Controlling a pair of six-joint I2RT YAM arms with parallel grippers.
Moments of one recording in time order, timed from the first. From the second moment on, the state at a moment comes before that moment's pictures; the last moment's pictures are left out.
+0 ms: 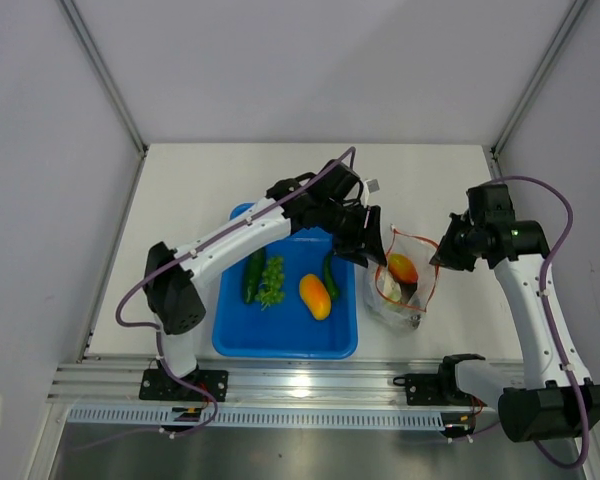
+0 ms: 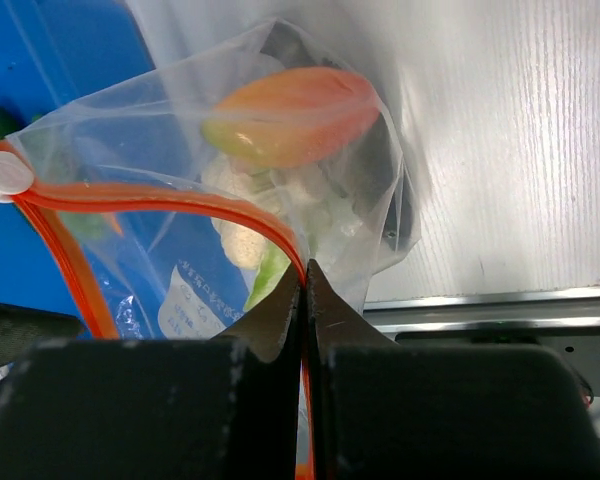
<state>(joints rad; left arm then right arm) -0.88 1.87 1.83 -0.83 0.54 -0.74 0.08 1.10 1.23 -1.15 -0.11 0.50</state>
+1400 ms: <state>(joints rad) -0.63 1.79 1.36 -0.78 0.35 -0.88 0.13 1.12 1.24 -1.13 -0.12 0.48</state>
